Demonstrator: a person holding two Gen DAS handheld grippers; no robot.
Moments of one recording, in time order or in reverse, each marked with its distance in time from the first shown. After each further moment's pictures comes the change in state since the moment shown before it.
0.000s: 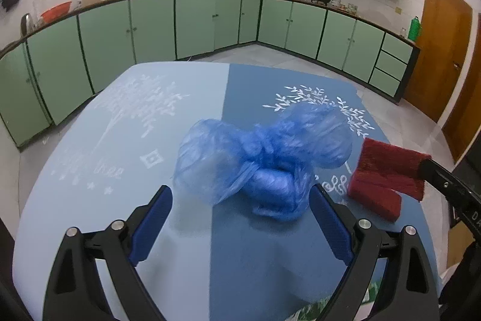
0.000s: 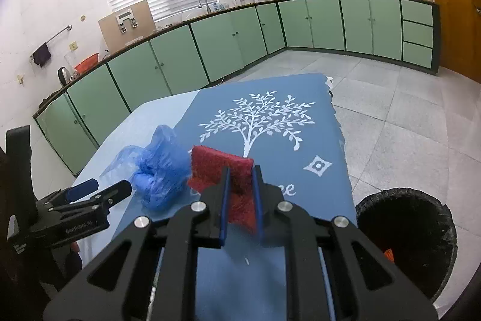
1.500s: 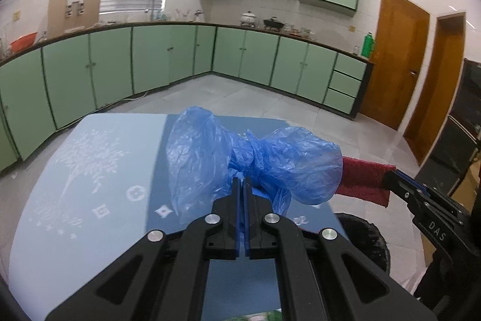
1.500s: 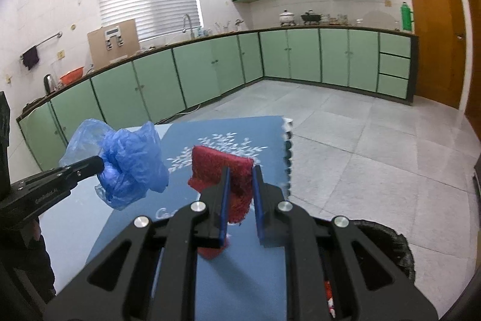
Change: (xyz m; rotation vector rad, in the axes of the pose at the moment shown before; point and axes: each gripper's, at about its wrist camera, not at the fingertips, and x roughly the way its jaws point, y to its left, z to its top) left arm -0.047 -0.069 0.038 0.078 -0.148 -0.212; right arm -0.061 -0.035 0.025 -0.047 -0.140 -0.136
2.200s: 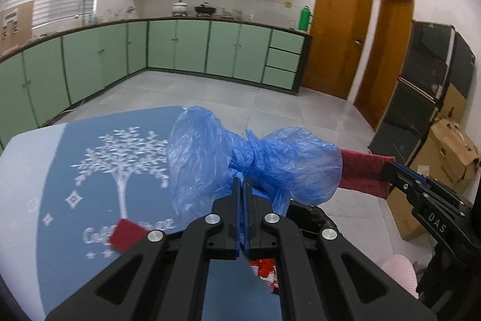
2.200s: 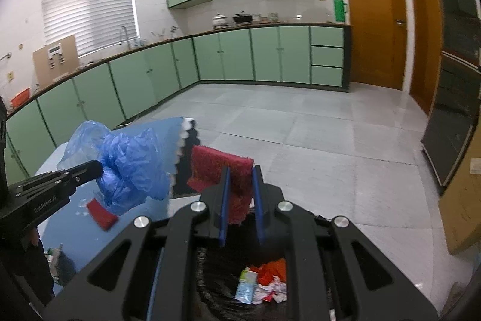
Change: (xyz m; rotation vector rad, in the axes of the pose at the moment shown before) left arm 0.046 -0.152 -0.019 0.163 0.066 -0.237; right arm -0.061 -0.133 -0.036 0.113 -0.012 -0.281
